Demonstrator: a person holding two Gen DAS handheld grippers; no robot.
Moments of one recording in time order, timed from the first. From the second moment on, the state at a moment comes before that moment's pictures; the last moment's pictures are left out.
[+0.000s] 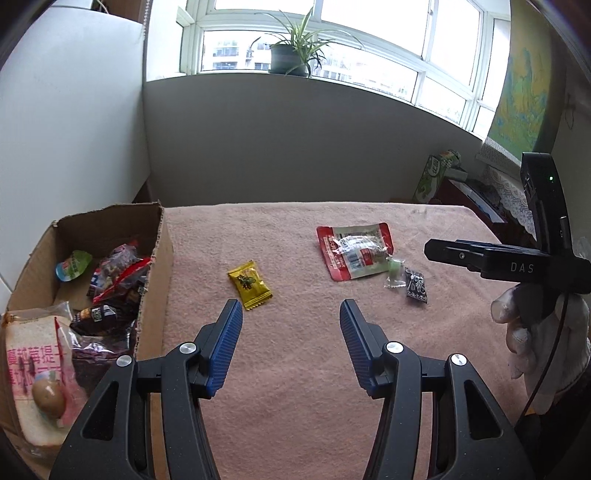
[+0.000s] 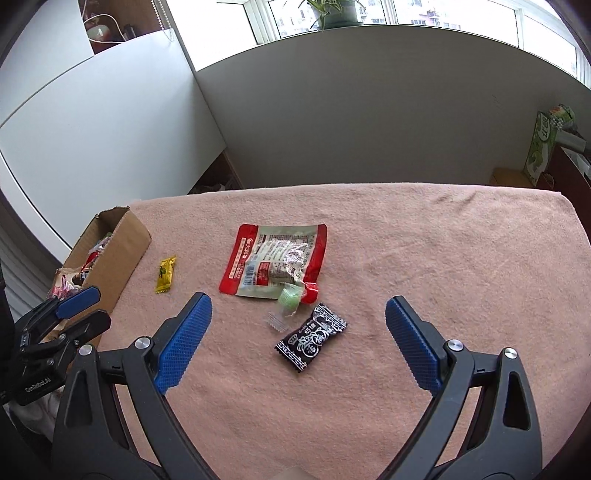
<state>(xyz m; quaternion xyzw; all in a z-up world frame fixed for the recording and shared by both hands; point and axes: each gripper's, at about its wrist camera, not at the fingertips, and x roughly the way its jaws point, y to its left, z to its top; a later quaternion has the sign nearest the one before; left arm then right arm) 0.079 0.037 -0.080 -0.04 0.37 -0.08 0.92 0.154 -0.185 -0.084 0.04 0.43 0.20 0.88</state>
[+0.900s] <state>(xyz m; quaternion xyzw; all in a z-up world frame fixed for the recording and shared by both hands) 0.134 0.042 -0.120 -0.08 0.44 -0.03 0.89 0.155 -0.181 -0.121 0.03 0.49 0.20 0.85</state>
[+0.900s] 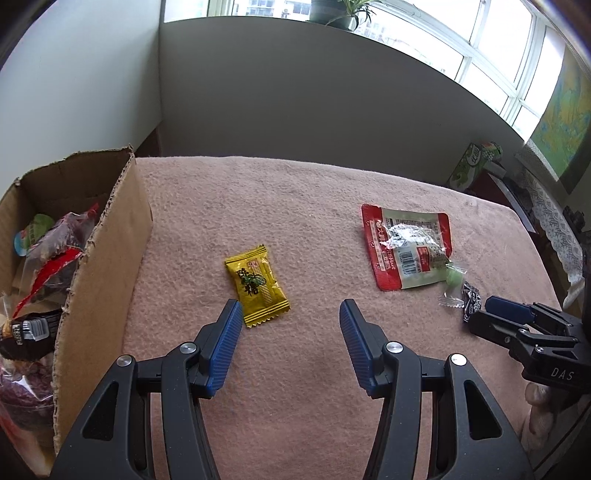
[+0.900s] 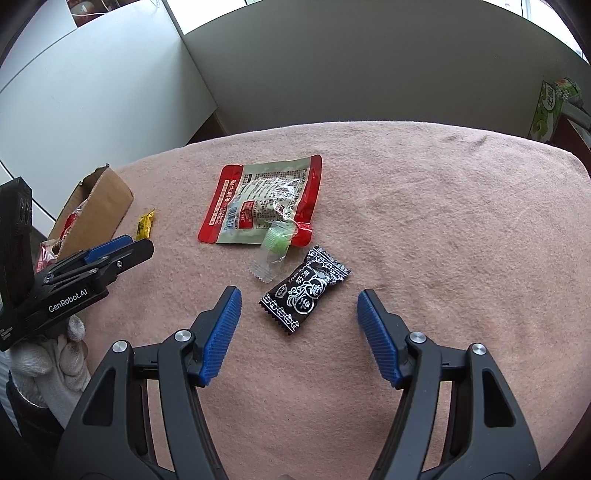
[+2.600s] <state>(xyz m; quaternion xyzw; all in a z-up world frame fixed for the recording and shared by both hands) 0.158 0.034 -0.123 -0.07 0.42 -0.02 0.90 0.167 -0.169 -0.125 -0.05 0.46 0.15 0.87</state>
